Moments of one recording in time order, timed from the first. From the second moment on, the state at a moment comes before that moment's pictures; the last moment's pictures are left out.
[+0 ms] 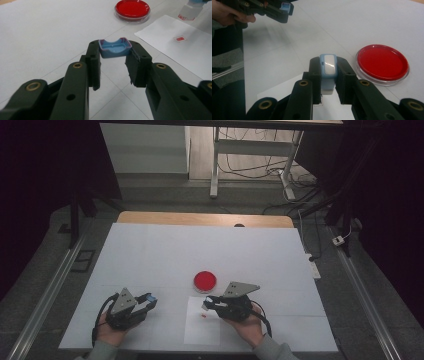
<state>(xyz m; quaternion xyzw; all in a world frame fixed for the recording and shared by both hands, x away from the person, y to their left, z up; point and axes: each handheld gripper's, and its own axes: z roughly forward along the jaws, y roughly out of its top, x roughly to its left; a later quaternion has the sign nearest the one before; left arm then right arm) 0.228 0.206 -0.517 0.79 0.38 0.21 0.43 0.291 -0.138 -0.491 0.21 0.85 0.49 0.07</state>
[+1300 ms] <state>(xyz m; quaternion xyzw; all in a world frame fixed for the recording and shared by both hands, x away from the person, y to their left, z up) 0.232 0.198 -0.519 0.80 0.37 0.20 0.42 0.296 -0.165 -0.467 0.25 0.79 0.56 0.09</state>
